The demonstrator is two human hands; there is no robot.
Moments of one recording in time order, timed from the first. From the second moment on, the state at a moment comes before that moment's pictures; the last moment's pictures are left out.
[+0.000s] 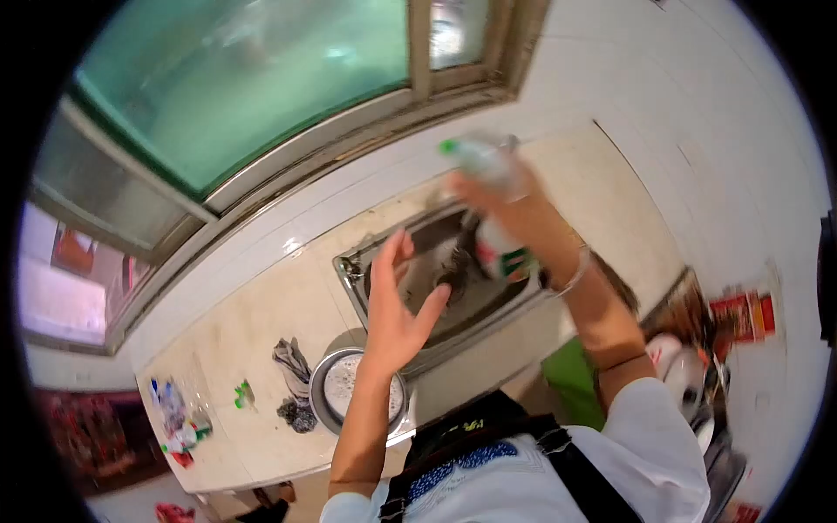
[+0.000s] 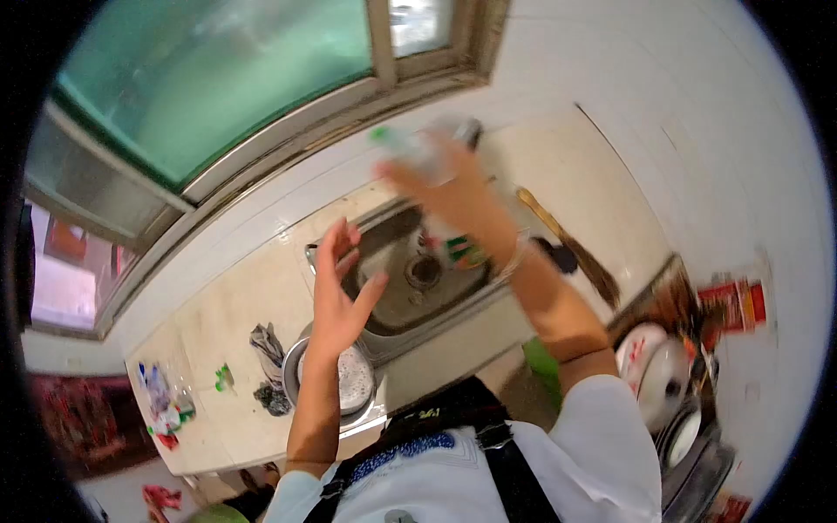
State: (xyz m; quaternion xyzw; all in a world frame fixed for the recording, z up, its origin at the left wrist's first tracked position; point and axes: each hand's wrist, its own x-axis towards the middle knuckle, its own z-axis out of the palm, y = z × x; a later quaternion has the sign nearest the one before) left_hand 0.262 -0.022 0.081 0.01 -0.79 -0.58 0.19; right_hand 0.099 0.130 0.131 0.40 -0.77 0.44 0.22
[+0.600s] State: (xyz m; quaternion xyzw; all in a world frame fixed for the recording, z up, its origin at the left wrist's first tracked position) left_hand 0.157 0.034 0.176 -0.01 -0.53 -0.82 0.21; right_hand 0.190 0.179 0.095 0.25 -0.70 0.66 0.01
